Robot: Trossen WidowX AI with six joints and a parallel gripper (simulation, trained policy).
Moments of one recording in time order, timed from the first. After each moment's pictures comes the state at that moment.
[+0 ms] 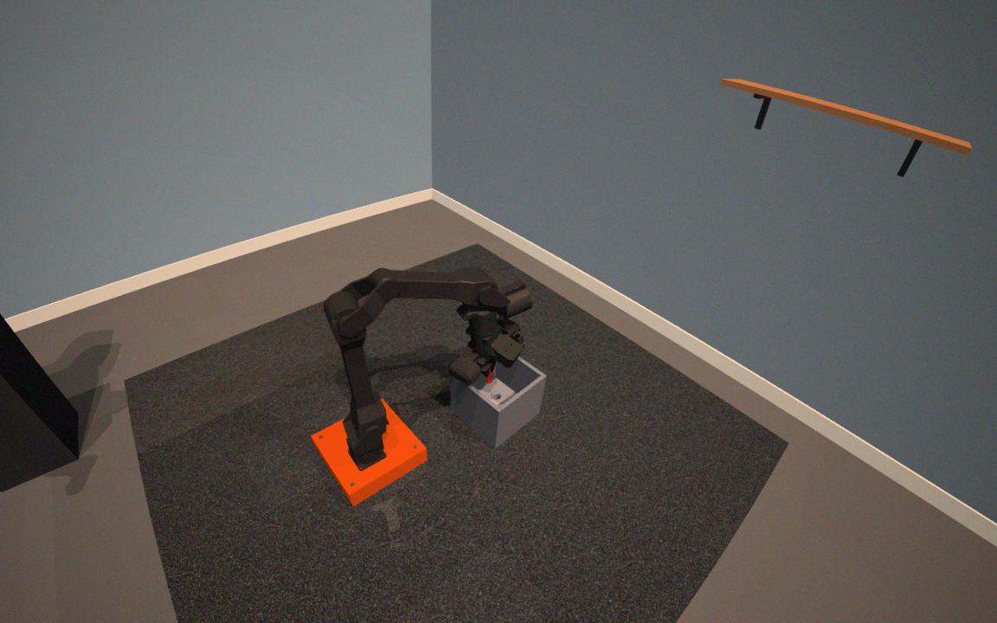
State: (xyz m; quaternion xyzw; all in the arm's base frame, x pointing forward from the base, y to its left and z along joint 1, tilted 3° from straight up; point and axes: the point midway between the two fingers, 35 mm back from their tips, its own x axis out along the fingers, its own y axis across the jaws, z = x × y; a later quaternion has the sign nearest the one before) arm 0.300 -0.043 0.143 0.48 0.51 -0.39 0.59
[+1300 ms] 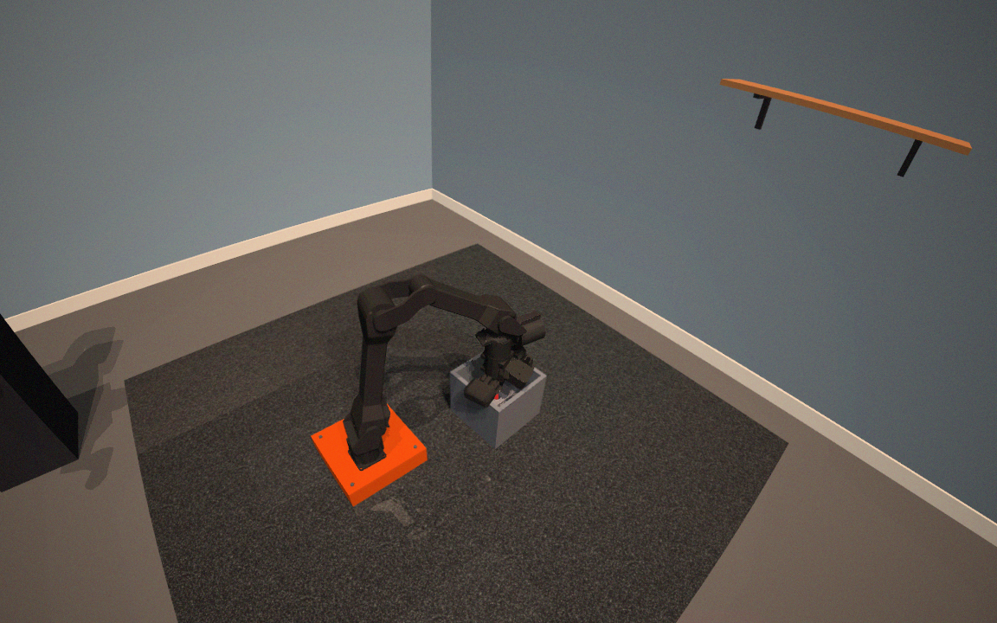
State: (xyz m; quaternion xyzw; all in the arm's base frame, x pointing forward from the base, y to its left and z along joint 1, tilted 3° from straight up) arm 0.324 -0.049 0.065 0.44 0.57 -0.36 0.59
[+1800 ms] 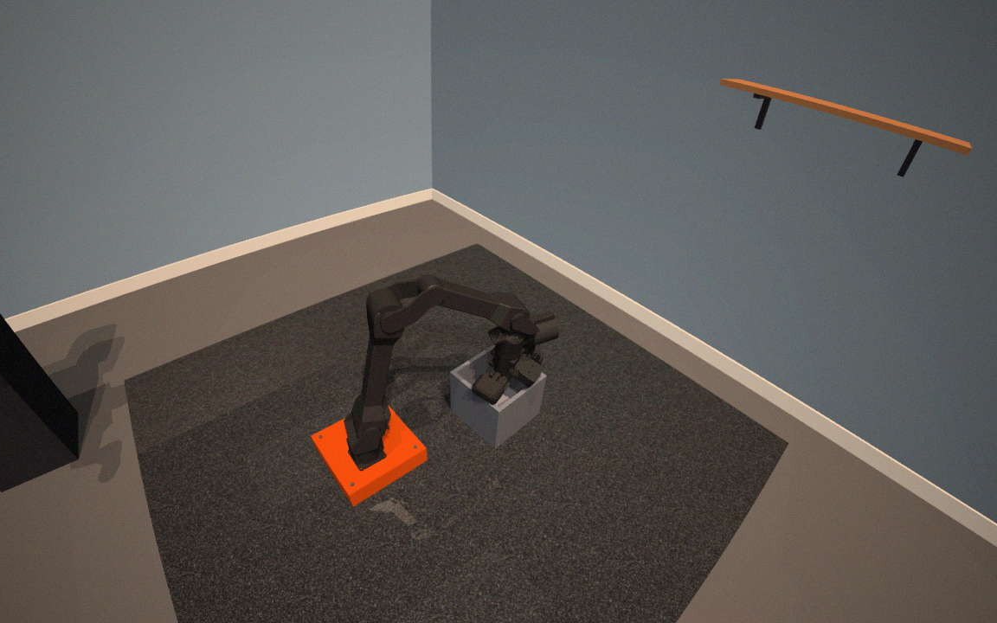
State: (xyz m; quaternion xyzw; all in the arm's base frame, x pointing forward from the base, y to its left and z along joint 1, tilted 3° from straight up) arm 0.339 -0.057 0.085 0.48 0.58 -0.33 0.57
